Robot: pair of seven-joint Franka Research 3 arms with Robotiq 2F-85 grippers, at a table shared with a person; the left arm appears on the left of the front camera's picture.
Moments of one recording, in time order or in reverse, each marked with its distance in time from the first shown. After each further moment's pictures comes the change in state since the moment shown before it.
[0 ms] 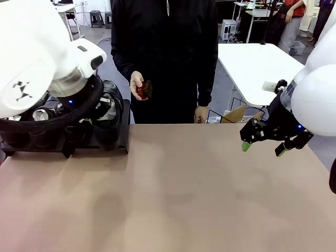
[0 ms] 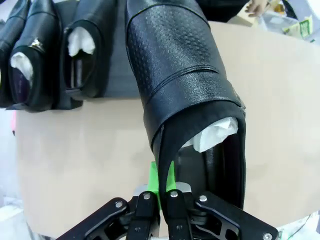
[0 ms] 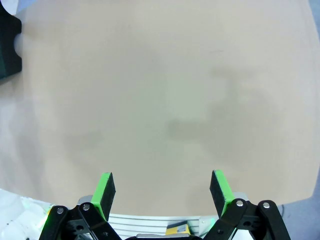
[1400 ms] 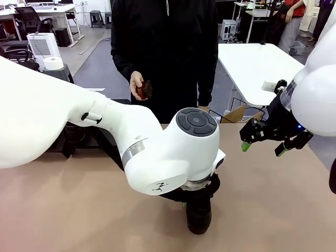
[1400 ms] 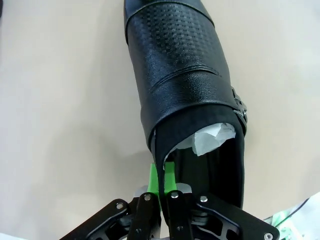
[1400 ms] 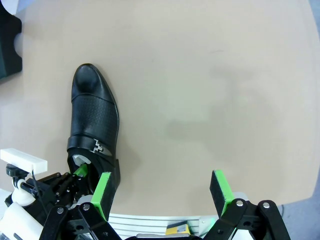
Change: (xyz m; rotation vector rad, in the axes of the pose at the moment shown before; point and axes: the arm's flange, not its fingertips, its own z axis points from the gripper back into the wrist) left arm -0.162 -0.227 -0.151 -0.022 0.271 -0.153; right arm 0.000 0.000 0.000 0.000 0.000 0.001
